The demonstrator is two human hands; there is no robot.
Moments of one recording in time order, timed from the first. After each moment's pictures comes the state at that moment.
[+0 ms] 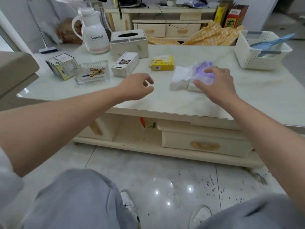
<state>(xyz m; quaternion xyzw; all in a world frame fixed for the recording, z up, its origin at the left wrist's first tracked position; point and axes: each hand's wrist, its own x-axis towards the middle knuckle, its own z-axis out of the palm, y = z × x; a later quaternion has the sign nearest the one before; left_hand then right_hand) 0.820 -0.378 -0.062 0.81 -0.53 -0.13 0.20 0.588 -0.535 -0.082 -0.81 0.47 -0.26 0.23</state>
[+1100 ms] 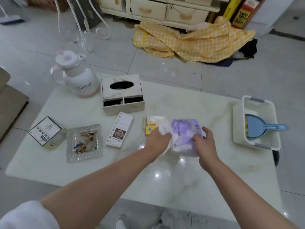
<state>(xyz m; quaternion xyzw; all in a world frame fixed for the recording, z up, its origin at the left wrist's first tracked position) 0.896 -0.609 0.059 0.77 -0.16 -0.48 0.40 0.754 -0.694 0.063 -0.48 0.64 -0.19 0.57</state>
